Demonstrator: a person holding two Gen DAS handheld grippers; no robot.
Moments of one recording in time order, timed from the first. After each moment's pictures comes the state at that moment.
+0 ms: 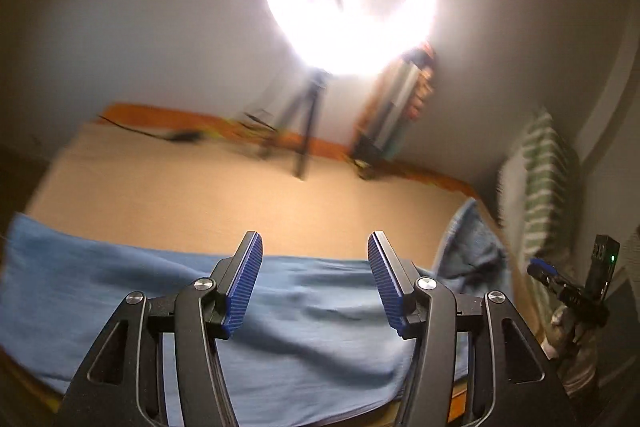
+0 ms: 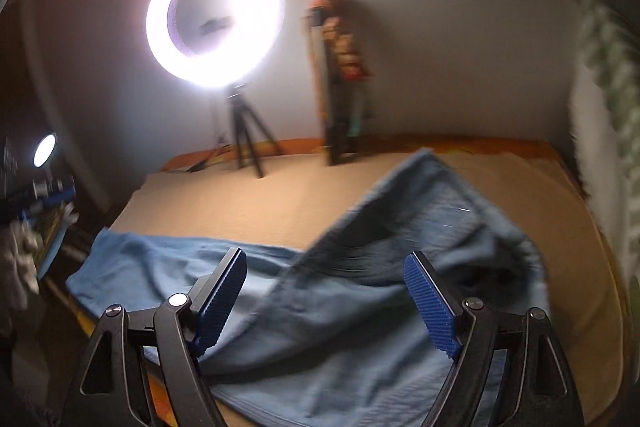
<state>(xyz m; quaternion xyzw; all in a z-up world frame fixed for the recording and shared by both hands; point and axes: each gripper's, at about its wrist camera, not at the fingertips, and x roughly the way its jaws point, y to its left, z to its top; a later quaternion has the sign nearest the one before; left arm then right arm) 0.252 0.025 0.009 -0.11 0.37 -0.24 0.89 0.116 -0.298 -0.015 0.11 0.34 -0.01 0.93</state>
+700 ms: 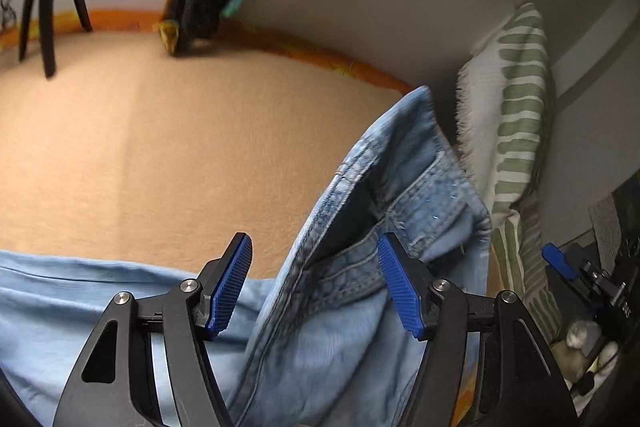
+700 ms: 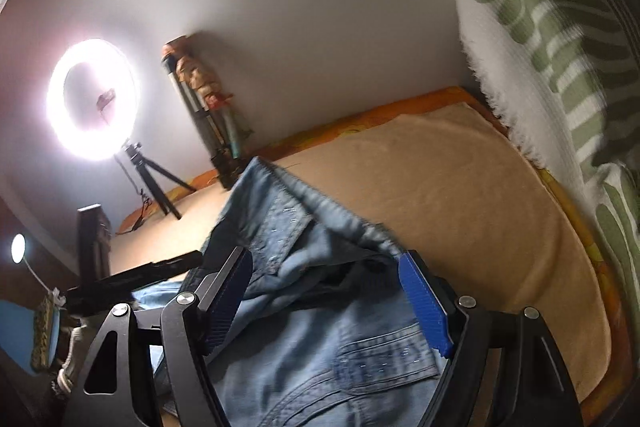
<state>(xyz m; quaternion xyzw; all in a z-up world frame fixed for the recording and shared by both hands) 0.324 -0.247 -0.108 -0.10 0.51 -0.35 0.78 0.091 -0.444 -0.044 0.23 0.34 -0.09 0.91</state>
